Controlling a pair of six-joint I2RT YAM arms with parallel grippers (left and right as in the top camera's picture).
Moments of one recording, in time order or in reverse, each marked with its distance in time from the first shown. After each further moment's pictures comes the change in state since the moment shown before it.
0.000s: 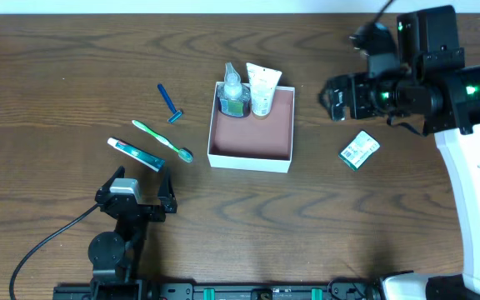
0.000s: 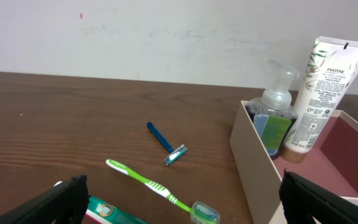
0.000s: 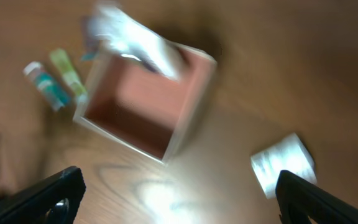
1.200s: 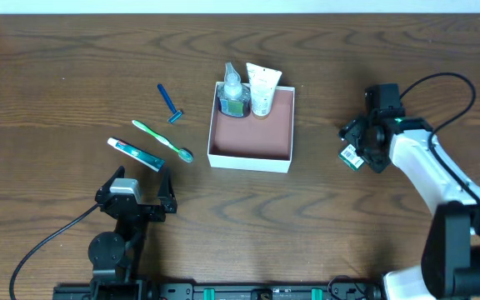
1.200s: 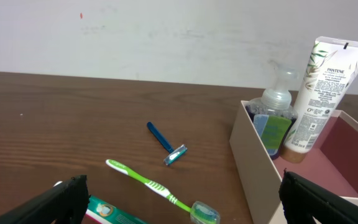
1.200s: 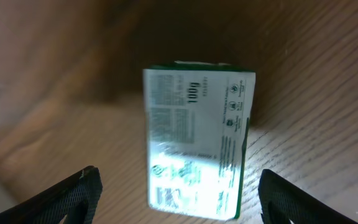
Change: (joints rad) left arm 0.000 0.000 0.000 0.000 0.000 0.000; right arm -0.111 0.140 -0.803 0.699 0.274 0.716
